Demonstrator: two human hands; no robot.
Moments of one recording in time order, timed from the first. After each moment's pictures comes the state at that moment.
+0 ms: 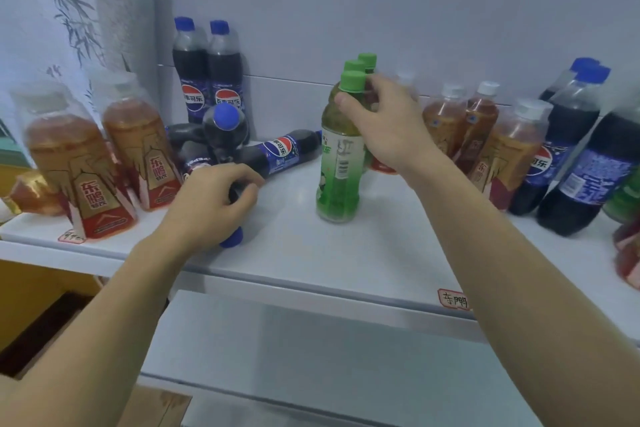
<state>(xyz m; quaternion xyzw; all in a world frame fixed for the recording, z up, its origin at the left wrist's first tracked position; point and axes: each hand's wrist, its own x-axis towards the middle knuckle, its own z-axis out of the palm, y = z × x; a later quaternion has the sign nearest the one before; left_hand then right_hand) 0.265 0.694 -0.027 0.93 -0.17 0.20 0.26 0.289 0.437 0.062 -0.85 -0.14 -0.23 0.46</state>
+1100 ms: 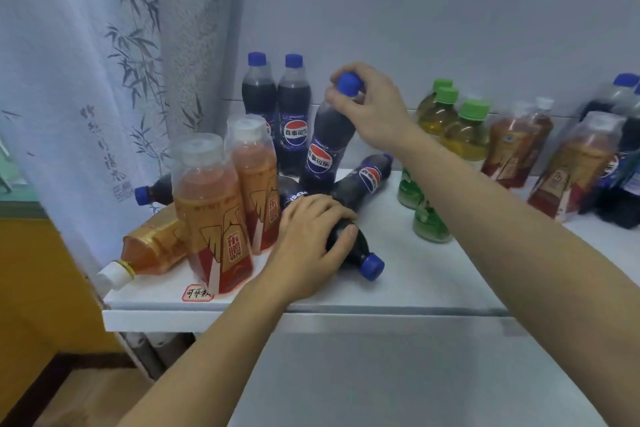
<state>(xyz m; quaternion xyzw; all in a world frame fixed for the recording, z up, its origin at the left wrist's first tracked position) 0.301 0.763 -0.059 0.87 -0.34 0.19 0.30 0.373 0.598 0.081 -0.83 -0.15 -0.31 0.43</state>
